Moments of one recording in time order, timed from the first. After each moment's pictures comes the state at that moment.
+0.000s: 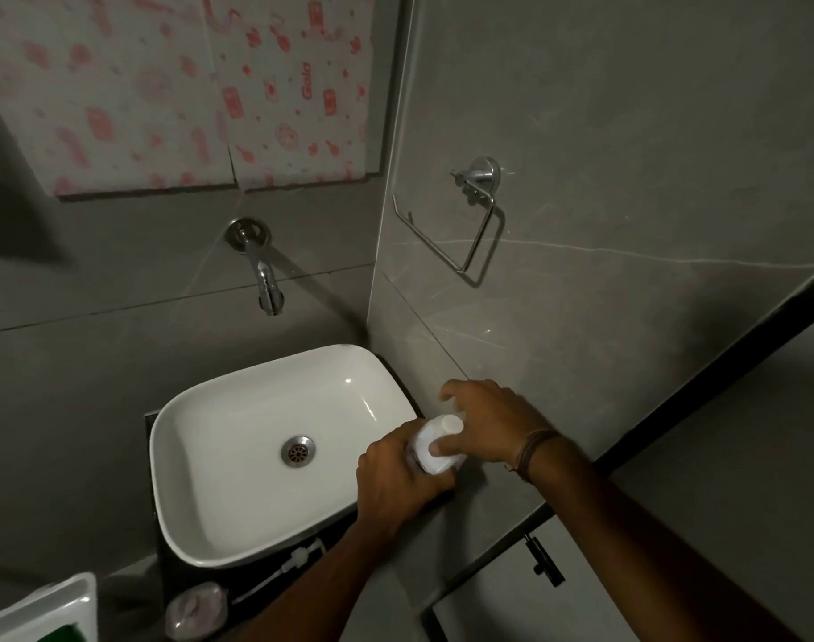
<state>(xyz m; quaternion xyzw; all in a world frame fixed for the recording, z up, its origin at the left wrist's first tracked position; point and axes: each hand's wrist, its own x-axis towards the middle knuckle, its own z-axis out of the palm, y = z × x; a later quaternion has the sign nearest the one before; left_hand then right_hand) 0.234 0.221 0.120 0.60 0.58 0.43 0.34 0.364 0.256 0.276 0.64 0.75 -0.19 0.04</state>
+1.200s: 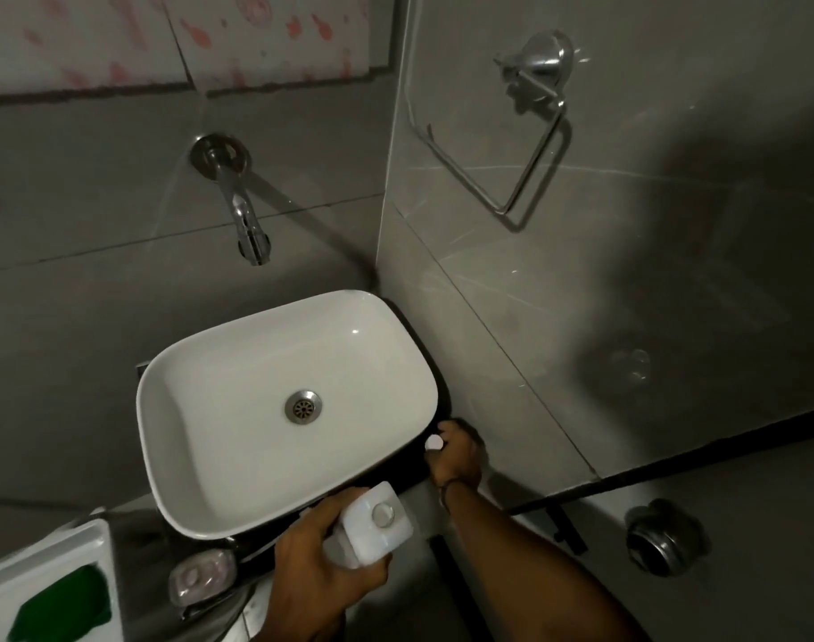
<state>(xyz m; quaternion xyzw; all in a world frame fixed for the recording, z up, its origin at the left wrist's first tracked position) 0.154 0.124 0.068 0.54 0.62 0.43 0.37 0.342 0.263 0.037 0.80 0.44 -0.35 -0.17</state>
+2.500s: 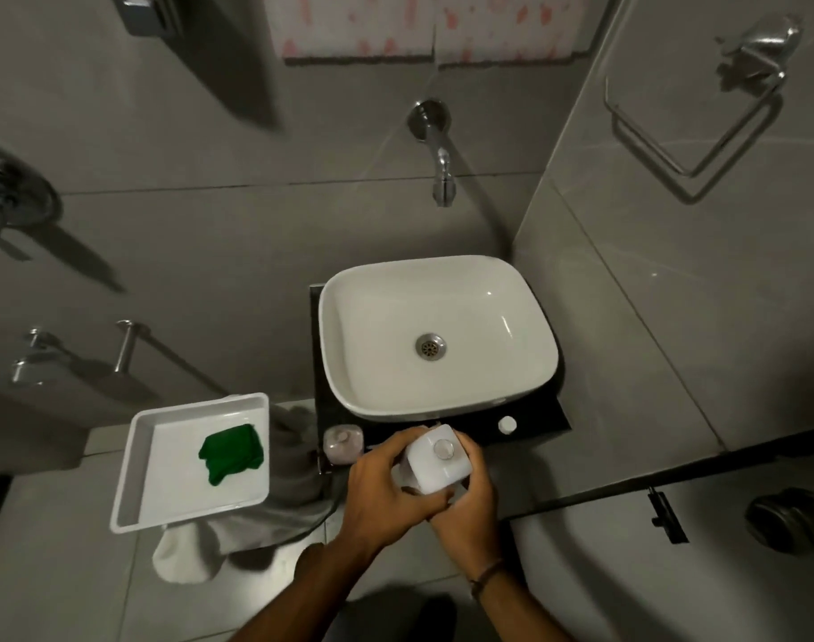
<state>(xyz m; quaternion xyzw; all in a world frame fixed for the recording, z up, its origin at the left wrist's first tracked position) 0.095 0.040 0.063 0.51 0.64 0.48 0.32 0.237 0.067 0.027 0.55 0.57 -0.48 -0.37</state>
